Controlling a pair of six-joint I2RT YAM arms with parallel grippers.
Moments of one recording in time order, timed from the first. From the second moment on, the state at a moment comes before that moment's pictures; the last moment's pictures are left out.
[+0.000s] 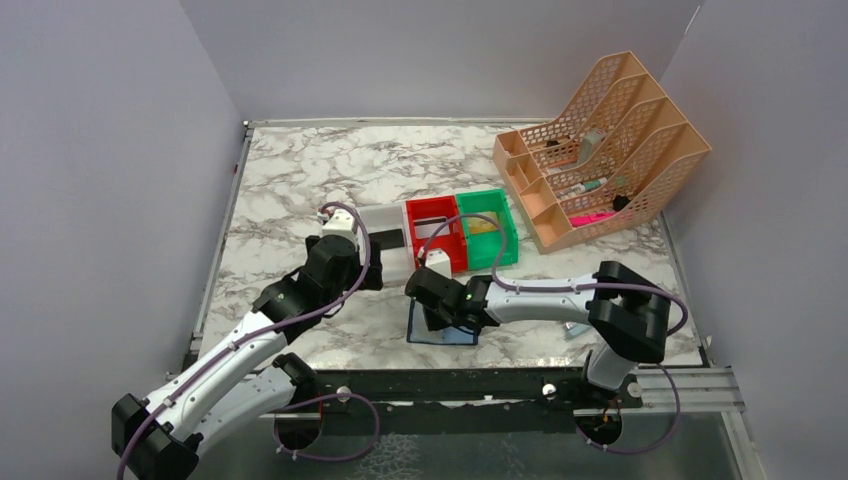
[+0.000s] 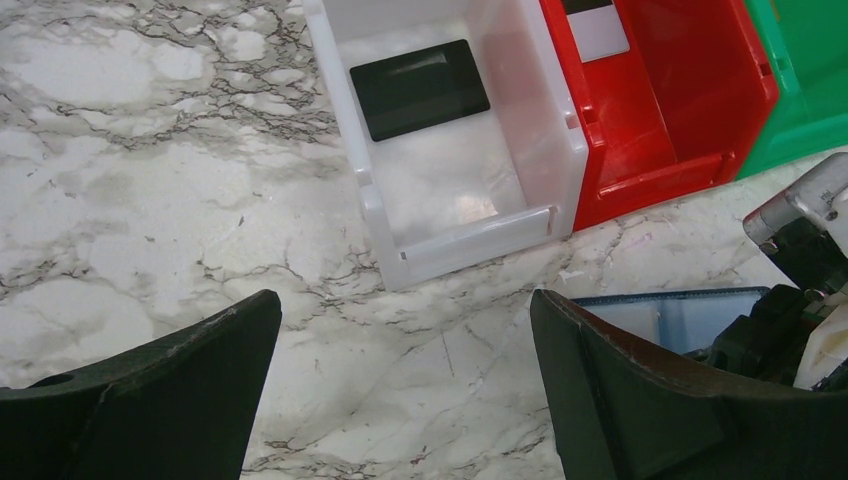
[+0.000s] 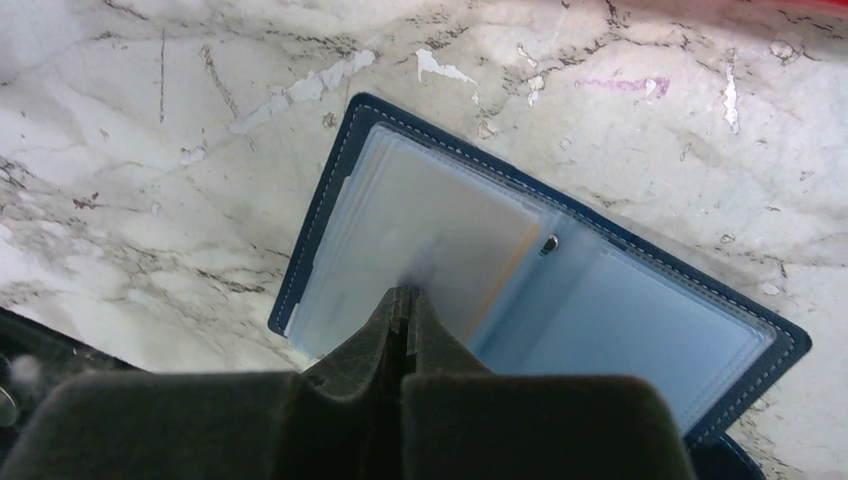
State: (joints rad) left arm -0.67 0.78 0.65 -0.48 -0.35 -0.40; right arm 1.19 1.70 0.99 -0.34 0.29 0.78
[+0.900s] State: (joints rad) left arm -0.67 0.82 0.54 -0.39 -0.14 -0.65; right arm 1.18 1.69 0.97 -0.38 0.30 0.85
